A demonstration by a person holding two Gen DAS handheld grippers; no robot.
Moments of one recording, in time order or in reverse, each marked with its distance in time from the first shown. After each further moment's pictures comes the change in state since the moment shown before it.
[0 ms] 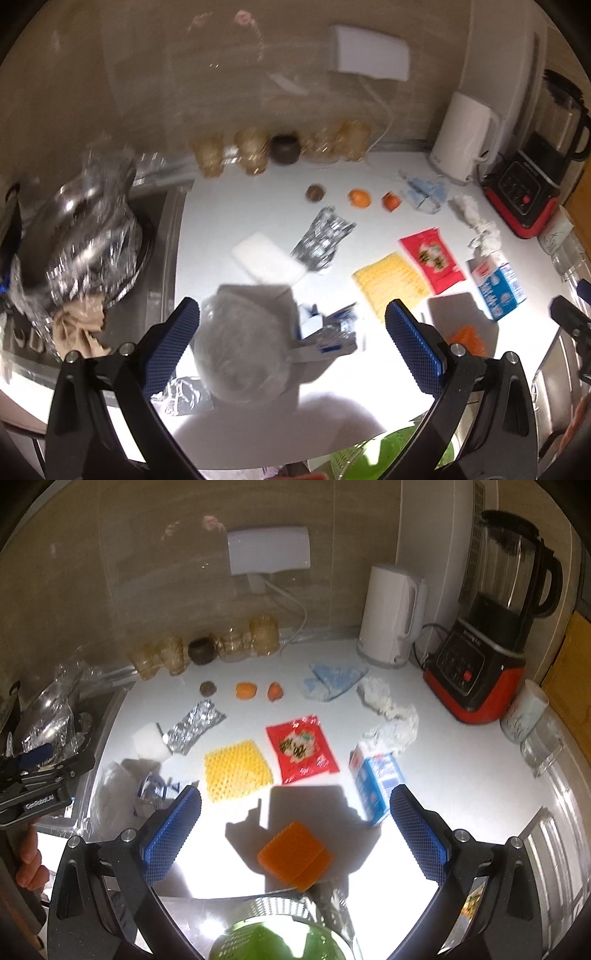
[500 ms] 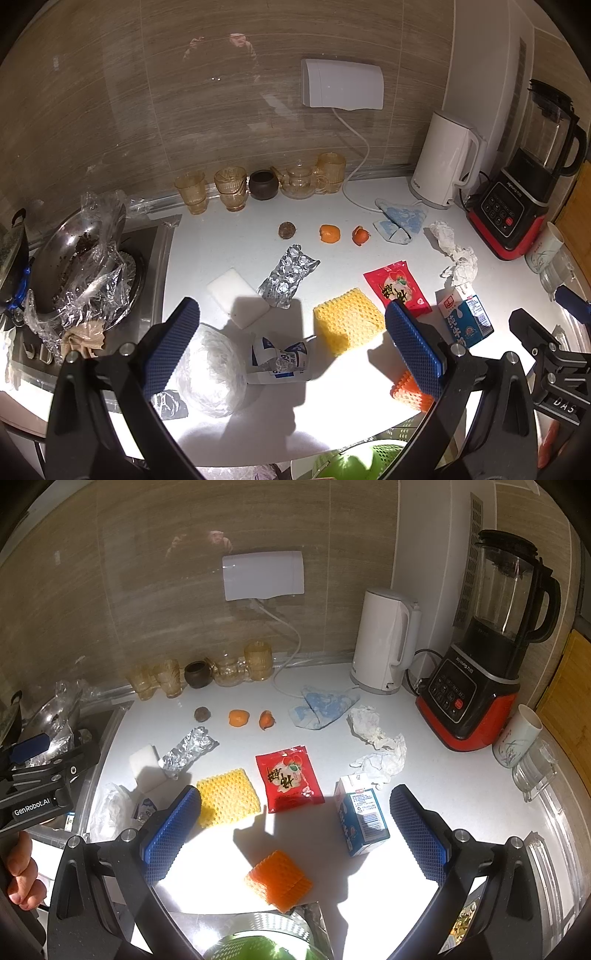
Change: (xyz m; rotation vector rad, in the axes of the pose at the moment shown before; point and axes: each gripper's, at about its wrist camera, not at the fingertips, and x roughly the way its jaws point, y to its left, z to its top) left arm -0.051 -0.073 0.040 0.032 -0.078 0.012; right arm -0.019 -0.022 0.035 -0.021 -0.064 0.001
